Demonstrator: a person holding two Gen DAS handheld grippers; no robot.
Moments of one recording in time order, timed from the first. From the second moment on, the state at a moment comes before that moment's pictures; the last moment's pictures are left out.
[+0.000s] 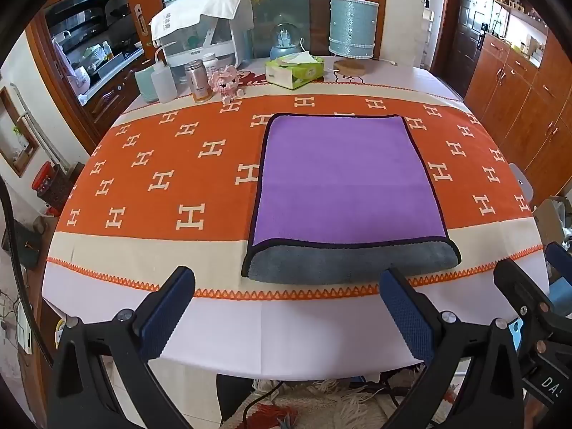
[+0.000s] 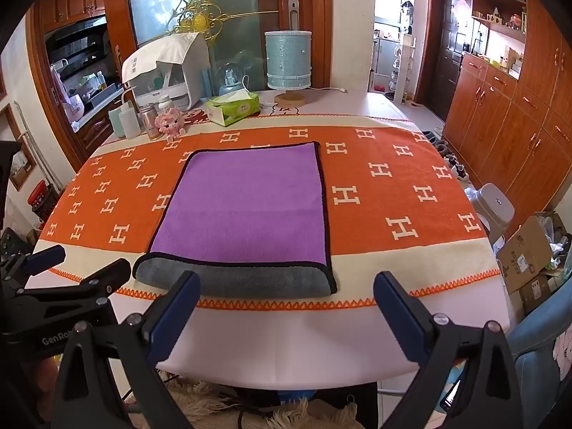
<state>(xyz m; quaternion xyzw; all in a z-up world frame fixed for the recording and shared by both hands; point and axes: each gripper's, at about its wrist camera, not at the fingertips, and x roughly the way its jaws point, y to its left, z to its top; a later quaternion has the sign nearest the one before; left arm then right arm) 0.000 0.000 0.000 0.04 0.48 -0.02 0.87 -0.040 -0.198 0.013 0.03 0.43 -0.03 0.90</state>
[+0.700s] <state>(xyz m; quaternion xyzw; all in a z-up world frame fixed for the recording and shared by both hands) 0.000 -0.003 0.006 0.03 0.47 -0.03 0.88 -0.038 -0.195 0.011 0.04 0.43 -0.03 0.90</state>
